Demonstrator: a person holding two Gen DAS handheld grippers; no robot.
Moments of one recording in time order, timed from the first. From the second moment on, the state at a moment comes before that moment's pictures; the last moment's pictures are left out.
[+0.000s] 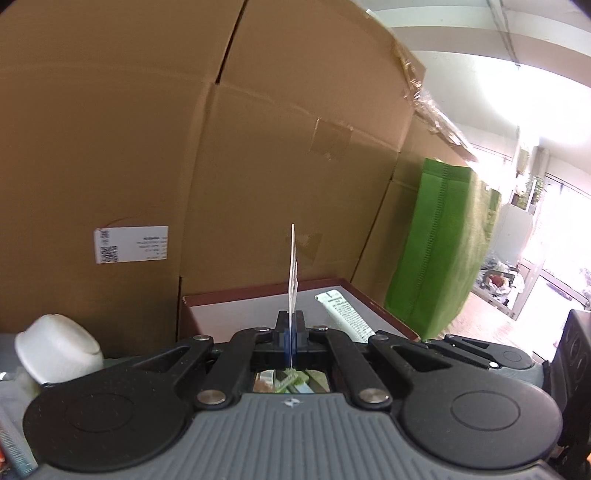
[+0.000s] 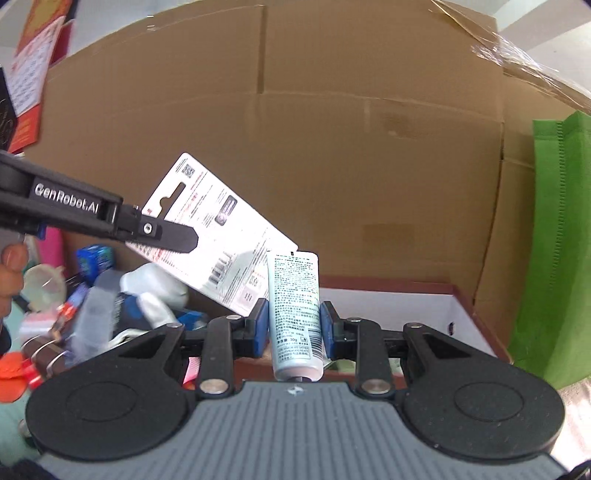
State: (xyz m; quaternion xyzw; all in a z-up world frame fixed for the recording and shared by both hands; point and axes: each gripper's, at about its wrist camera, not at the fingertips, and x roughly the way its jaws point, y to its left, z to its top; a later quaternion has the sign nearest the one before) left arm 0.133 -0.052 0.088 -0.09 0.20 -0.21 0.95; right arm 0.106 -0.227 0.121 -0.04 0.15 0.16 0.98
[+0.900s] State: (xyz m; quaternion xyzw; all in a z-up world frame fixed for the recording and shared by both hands) left arm 0.244 -0.098 0.017 -0.06 0.29 -0.18 0.94; right arm 0.250 -0.236 0.044 -0.07 0.28 0.11 0.95
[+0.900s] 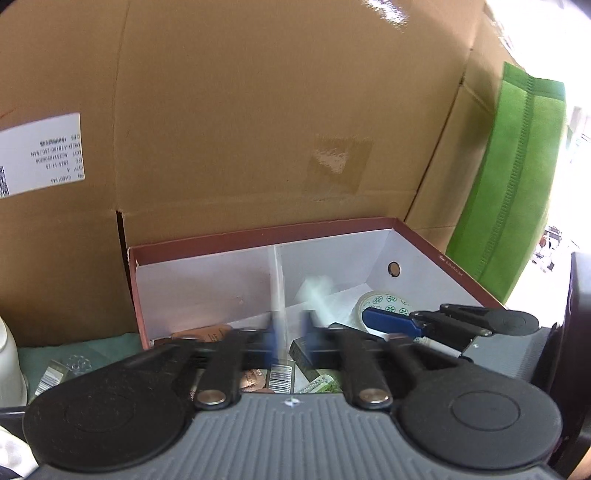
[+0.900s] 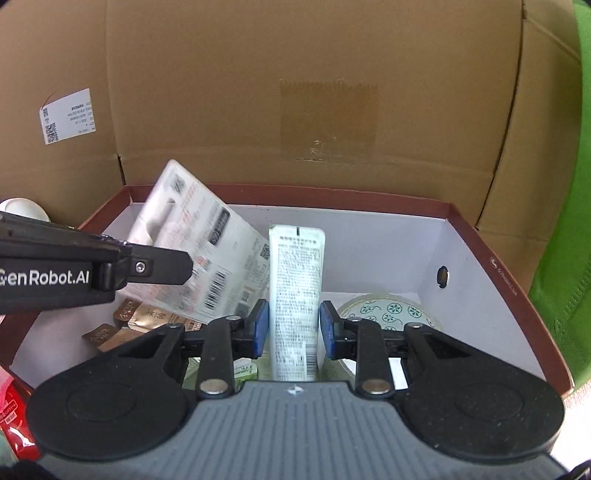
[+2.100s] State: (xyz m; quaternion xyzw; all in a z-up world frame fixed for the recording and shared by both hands) left arm 0.103 -0.094 0.046 -0.02 0.25 -0.11 0.96; right arm 0.096 -0.227 0.085 -0.06 0.21 0.11 0.97
